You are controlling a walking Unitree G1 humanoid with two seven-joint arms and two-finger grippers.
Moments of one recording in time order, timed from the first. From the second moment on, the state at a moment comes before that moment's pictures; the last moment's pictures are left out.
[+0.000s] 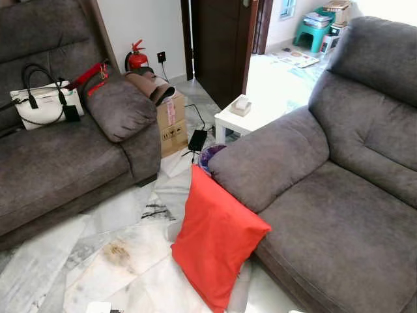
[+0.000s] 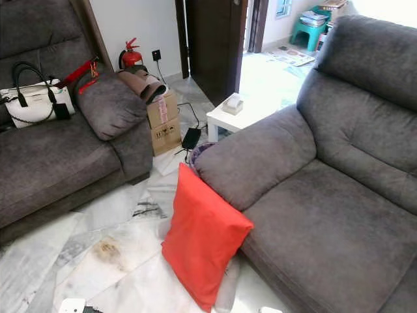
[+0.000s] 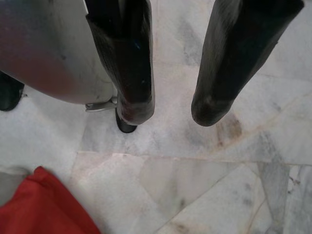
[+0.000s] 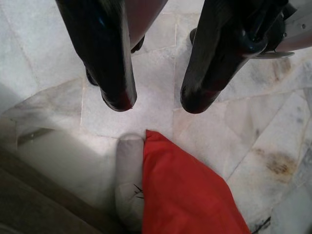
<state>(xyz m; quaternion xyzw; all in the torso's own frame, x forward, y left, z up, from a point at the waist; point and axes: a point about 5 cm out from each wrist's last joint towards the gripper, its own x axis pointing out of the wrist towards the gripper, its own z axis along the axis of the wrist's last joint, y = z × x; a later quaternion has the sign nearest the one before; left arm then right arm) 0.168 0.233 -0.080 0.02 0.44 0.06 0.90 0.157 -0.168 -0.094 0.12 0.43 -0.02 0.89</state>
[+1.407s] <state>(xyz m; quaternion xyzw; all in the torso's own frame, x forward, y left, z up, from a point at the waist) 0.214 0.237 -0.051 0.03 0.34 0.07 0.94 0.169 -0.170 -0.087 0.12 0.40 0.00 0.91</state>
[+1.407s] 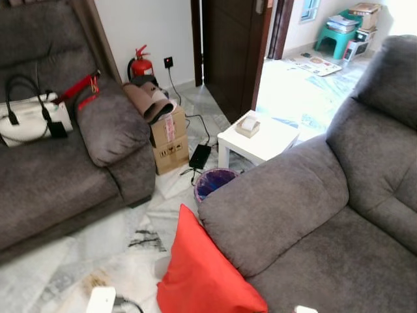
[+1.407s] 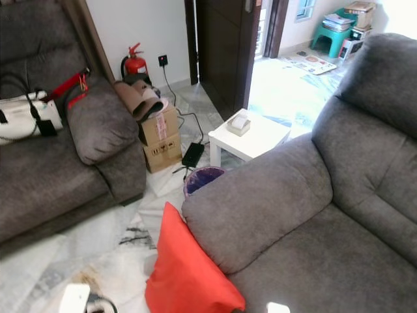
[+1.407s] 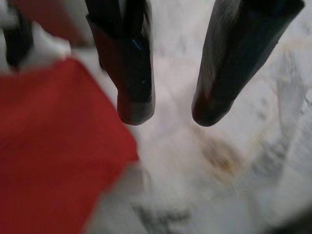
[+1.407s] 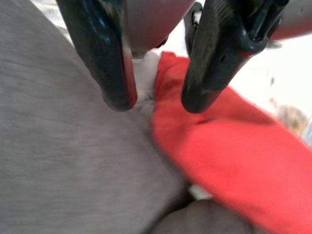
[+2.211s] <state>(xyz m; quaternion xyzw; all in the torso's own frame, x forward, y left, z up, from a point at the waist) 0.257 0.237 0.007 0.07 0.14 0.03 0.99 0.170 -0.169 -0.076 0.16 0.29 -0.02 0.94</state>
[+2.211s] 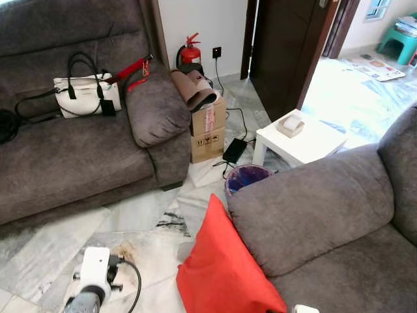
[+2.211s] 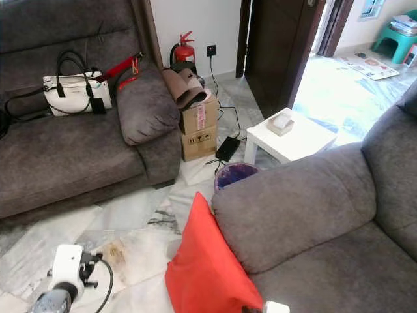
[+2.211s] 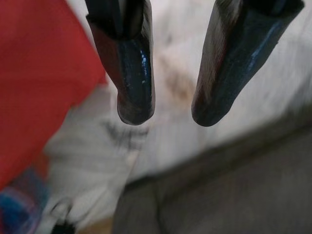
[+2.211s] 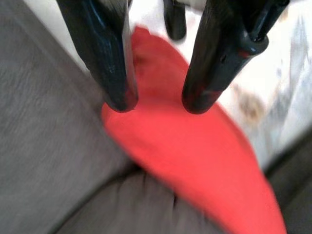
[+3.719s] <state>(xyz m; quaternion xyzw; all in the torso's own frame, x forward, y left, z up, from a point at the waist) 0.255 0.228 0.071 0.08 0.03 0.02 1.00 0.260 -0.172 0.013 0.13 0.08 0.03 0.99</state>
